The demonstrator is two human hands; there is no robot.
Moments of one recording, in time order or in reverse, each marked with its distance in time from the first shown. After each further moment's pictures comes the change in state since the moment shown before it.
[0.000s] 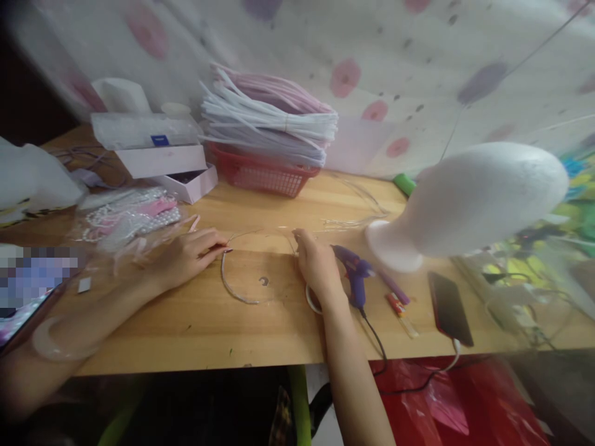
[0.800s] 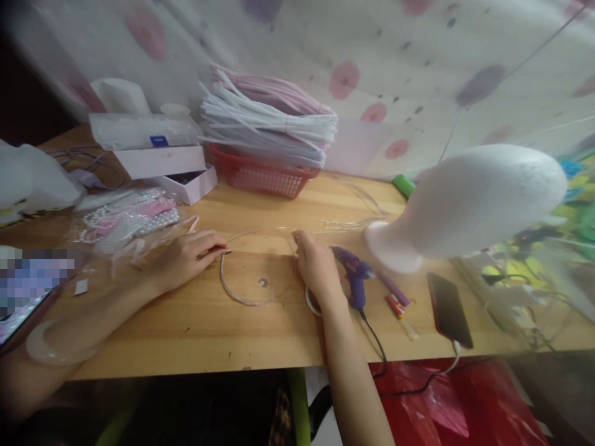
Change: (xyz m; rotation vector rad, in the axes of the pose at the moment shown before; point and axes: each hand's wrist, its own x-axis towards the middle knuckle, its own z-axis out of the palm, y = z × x) left_hand -0.001 -0.001 0.000 -0.021 -0.005 -0.007; right_hand 0.000 0.001 0.000 -0.029 0.014 -0.013
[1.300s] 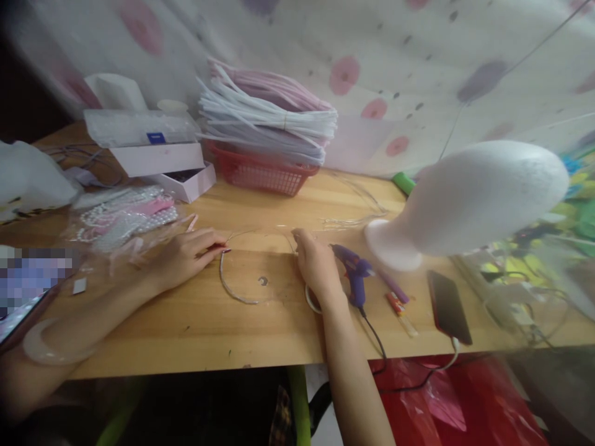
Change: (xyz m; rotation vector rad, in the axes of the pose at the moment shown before) left_hand 0.001 0.000 0.000 -0.007 0.014 0.029; right_hand 0.000 0.001 0.000 0.022 -0.012 0.010
